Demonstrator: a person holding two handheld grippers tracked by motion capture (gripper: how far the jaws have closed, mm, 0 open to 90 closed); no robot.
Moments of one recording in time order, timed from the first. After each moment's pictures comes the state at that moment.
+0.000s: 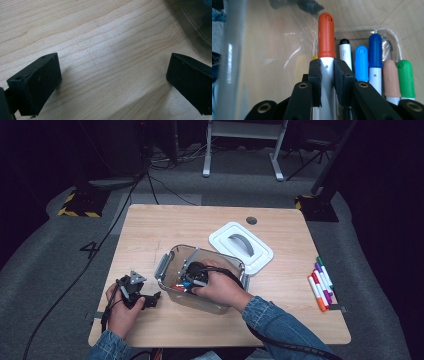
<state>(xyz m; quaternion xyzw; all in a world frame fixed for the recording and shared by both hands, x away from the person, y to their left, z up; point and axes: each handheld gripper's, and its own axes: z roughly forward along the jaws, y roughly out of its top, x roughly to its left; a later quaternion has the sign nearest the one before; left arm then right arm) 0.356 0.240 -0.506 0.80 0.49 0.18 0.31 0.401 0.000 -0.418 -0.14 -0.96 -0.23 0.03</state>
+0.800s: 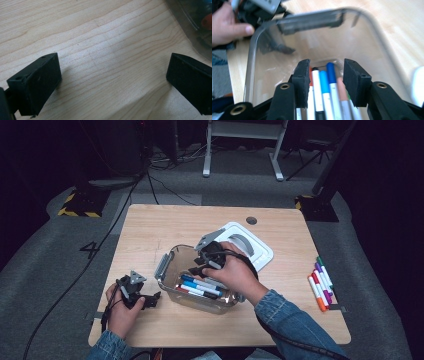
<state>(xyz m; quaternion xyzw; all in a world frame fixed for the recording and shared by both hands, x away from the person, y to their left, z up) 0.356 0.240 -0.506 0.80 0.49 0.18 0.31 0.415 -0.041 -0.354 -0.19 -0.92 -0.35 -0.06</state>
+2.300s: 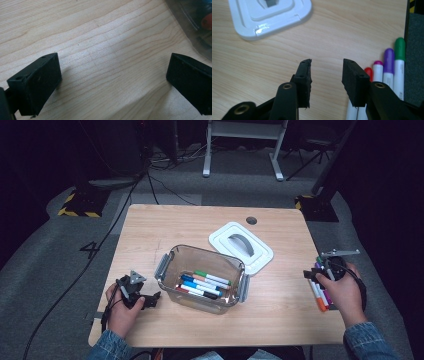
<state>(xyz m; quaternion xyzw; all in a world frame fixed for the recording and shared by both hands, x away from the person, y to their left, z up) 0.356 0.241 -0.506 0.80 0.49 0.18 0.31 0.401 -0.365 -0.405 -0.54 -0.78 -0.27 -0.17</state>
